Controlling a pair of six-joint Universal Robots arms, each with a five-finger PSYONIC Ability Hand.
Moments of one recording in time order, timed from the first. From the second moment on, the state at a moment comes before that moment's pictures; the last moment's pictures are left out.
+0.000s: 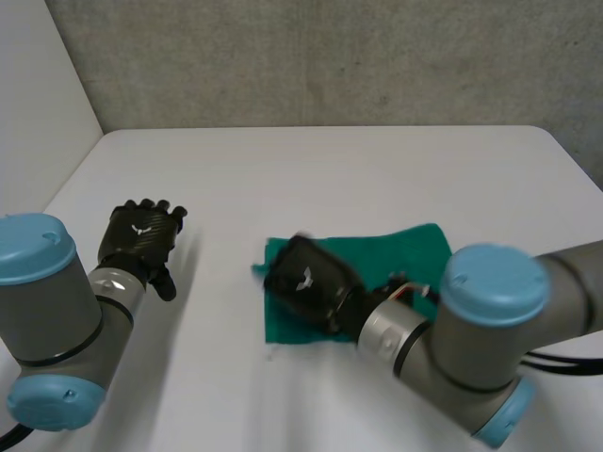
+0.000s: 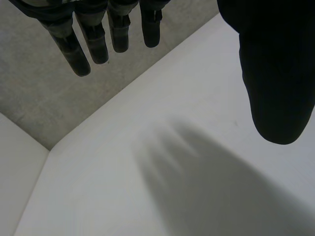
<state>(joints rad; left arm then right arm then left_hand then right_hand) 4.34 -1.90 -1.80 3.47 -1.68 3.52 2.20 -1.07 1.64 -0.40 1.08 2.27 0.19 0.20 0.21 0.20 0.05 0.88 1.04 1.04 1.06 0.88</state>
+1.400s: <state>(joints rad) 4.26 -1.90 -1.81 3.48 -1.69 3.52 1.61 -1.20 1.89 -0.13 1.10 2.66 0.19 0.20 0.21 0.20 0.05 0.56 0.67 0.67 0.66 0.46</state>
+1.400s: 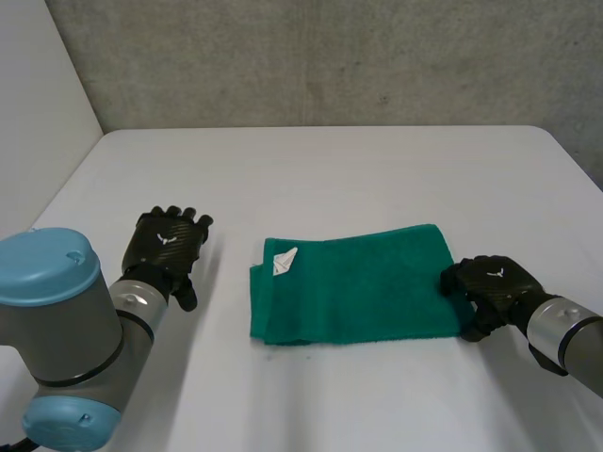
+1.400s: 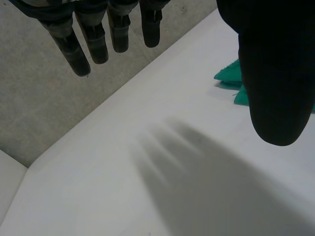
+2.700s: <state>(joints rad) 3.98 -2.19 -1.35 3.21 -1.70 3.14 2.02 -1.03 1.42 0.02 1.31 3.05 0.19 0.20 0.21 0.20 0.05 0.20 0.22 0.21 0.23 0.07</state>
